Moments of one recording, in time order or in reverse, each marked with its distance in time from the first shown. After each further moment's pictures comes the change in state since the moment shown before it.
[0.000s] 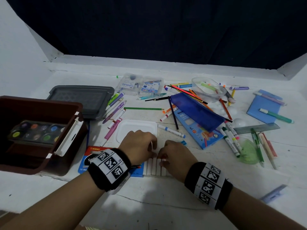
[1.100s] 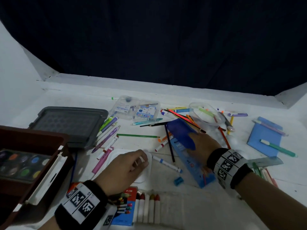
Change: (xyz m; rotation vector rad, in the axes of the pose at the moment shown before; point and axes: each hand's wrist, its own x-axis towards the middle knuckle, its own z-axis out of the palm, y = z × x) left_hand 0.018 -0.036 -0.012 -0.545 0.165 0.105; right_hand 0.084 0.121 -0.092 -0.221 -0.039 0.319
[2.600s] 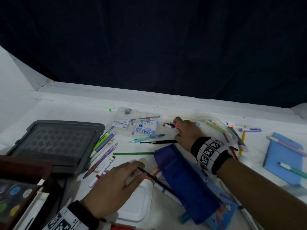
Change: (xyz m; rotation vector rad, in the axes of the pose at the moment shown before) left_hand 0.039 -0.027 -0.018 0.059 0.049 -0.055; right_hand 0.114 -0.033 -0.032 0.226 0.175 -0.117
